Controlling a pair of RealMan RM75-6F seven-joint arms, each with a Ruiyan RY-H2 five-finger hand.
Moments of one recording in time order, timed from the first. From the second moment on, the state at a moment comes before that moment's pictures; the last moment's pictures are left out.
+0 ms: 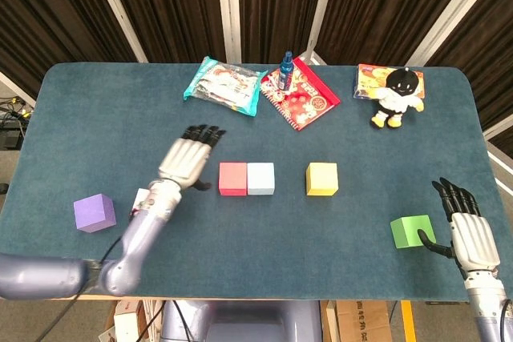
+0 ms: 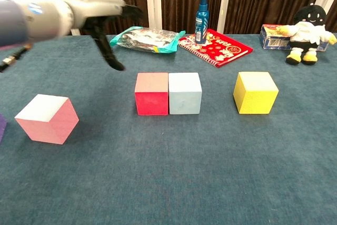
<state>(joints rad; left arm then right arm) -1.01 -1.39 -0.22 -1.83 0.62 1.15 0.69 0.13 -1.11 0.09 -1.67 -1.40 1.37 0.11</state>
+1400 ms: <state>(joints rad) -0.45 -1.02 -0.03 -2.05 1.16 1.47 0.36 0.63 -1.18 0.23 -1.74 -0.99 0.81 -0.24</state>
